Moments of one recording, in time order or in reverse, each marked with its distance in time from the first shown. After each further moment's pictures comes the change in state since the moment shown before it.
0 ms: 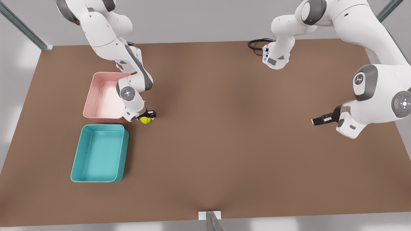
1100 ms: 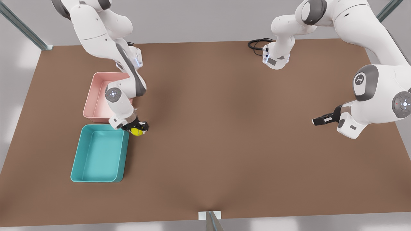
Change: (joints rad) left arm 0.003 0.000 0.000 -0.003 -0.001 -0.002 -0.014; right arm -0.100 -0.056 -0.007 0.224 0.011 -0.050 -0.023
